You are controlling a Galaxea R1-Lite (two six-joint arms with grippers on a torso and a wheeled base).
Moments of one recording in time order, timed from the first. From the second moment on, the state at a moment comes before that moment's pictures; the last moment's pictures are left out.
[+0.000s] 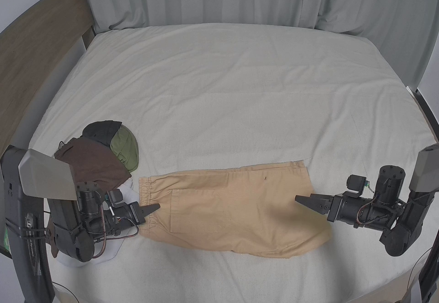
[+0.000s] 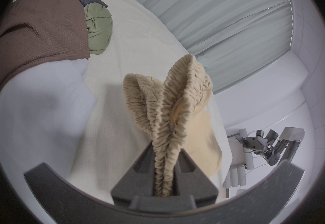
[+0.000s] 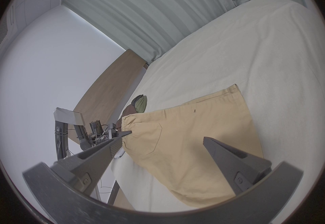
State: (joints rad) left arm -0.12 2.37 -0.40 -1.55 -0.55 -0.56; right arm 0.26 2.07 -0.24 -1.54 0.55 0.46
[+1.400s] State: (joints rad) left arm -0.08 2.28 -0.34 -1.55 -0.67 -0.57; right arm 0.26 2.06 -0.23 -1.54 0.55 0.46
